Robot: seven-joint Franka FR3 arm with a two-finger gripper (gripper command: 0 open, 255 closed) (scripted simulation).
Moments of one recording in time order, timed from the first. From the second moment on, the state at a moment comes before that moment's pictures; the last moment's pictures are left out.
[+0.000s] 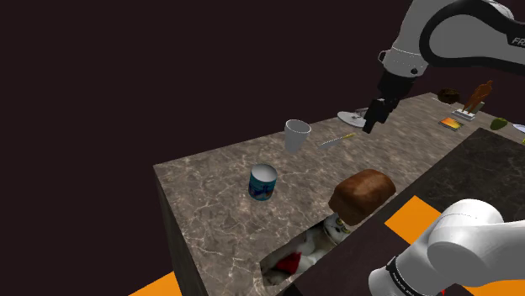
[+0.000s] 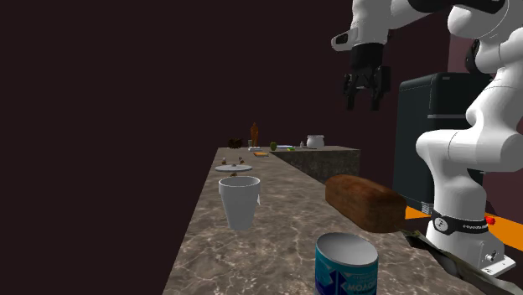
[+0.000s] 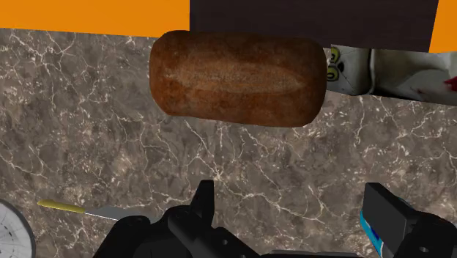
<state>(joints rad) 0.00 -0.76 -0.03 -2.31 -0.11 1.55 -0.08</state>
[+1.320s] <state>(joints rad) 0.01 -0.13 -0.11 -2.07 -0.07 1.96 -0.15</state>
